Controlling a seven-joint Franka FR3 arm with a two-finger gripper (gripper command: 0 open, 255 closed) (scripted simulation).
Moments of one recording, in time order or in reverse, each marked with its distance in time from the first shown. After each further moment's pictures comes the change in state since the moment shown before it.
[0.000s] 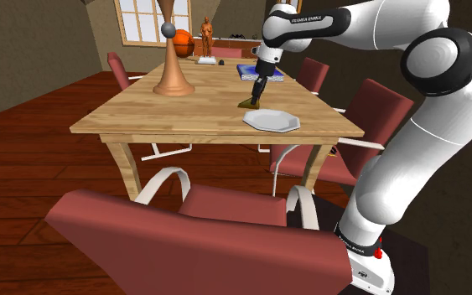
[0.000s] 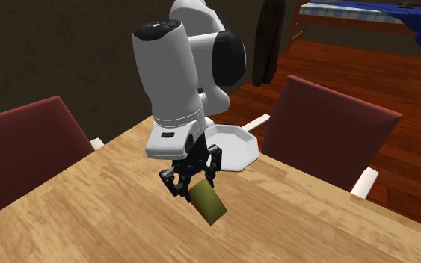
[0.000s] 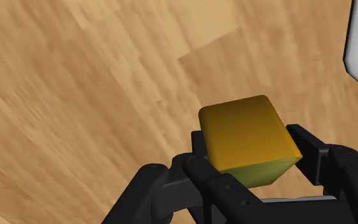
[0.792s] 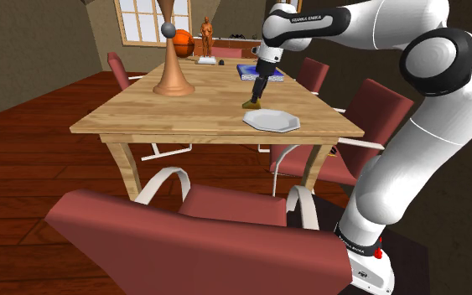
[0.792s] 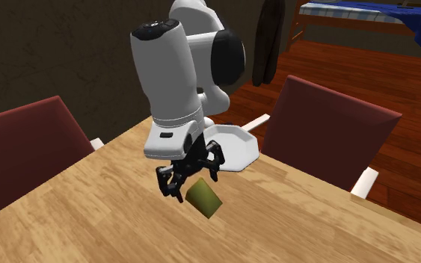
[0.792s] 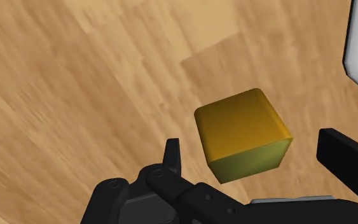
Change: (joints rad) arm -0.001 0.005 -0.003 0.010 -0.001 -0.015 -0.001
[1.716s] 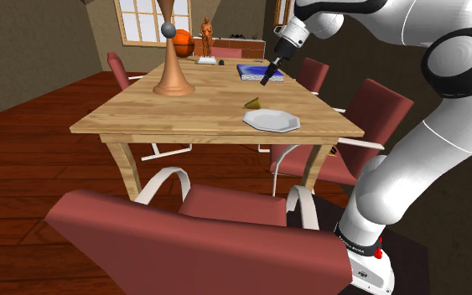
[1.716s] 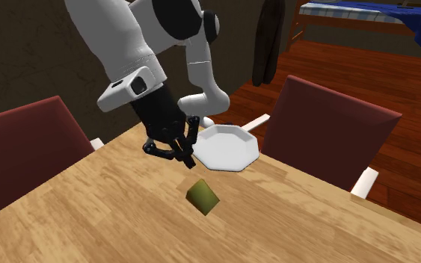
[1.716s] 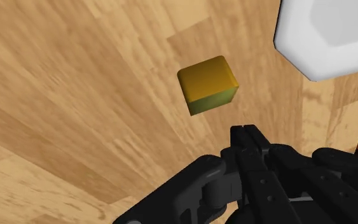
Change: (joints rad) arm 0.000 -0.122 -0.132 0.028 0.249 -0.052 -0.181
